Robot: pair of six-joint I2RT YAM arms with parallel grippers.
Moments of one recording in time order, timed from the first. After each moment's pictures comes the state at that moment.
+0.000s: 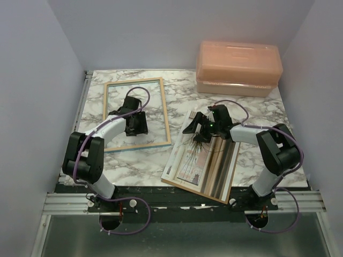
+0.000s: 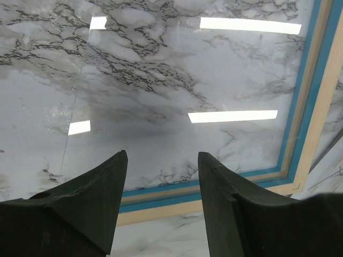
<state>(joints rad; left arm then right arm) -0.27 1.59 0.97 -0.44 0.04 -0.42 0.43 1.72 0.81 0.14 -0.46 0.85</state>
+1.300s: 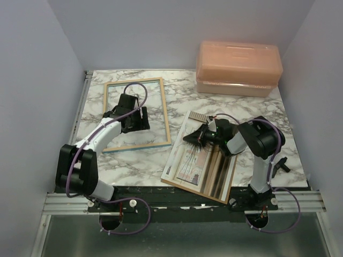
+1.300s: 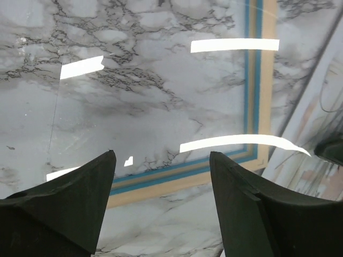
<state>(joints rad) -0.27 1.50 0.99 -0.47 0.09 -0.39 0.43 1.99 0.55 1.05 -0.68 1.27</state>
